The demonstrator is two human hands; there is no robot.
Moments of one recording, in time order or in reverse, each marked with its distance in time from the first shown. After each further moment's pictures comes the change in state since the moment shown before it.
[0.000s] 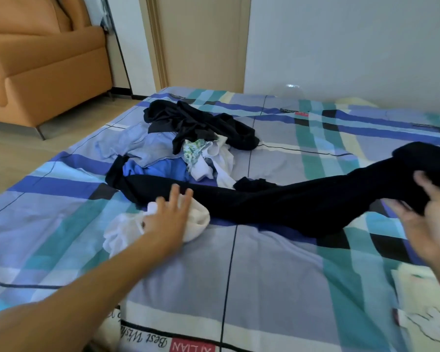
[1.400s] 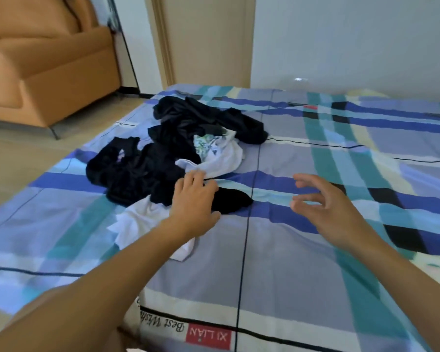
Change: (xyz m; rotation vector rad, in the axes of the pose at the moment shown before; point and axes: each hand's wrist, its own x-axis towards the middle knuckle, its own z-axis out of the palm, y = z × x) left_hand 0.003 0.013 -0.024 -0.096 0.256 0.169; right_hand -0.043 0.071 0.050 -1.219 -0.579 -0.133
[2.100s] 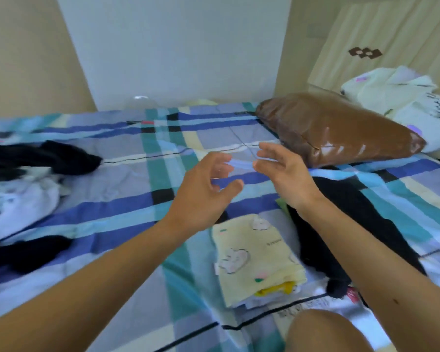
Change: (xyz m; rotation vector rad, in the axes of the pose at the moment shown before) left_hand 0.003 0.351 -0.081 -1.259 -0.033 0.509; right_hand -0.107 0.055 -0.254 0.081 0.529 0.116
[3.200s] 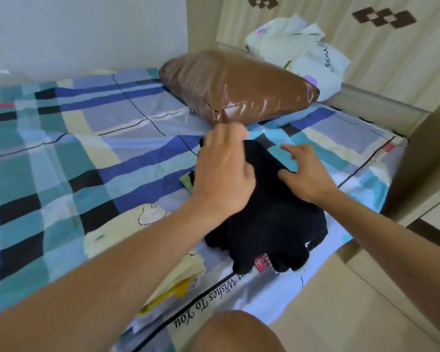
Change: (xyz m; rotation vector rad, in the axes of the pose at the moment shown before) left_hand 0.036 0.042 0.239 0.398 -0.097 0.442; right_hand -0.064 0.147 -0.216 -0.704 0.241 0.282
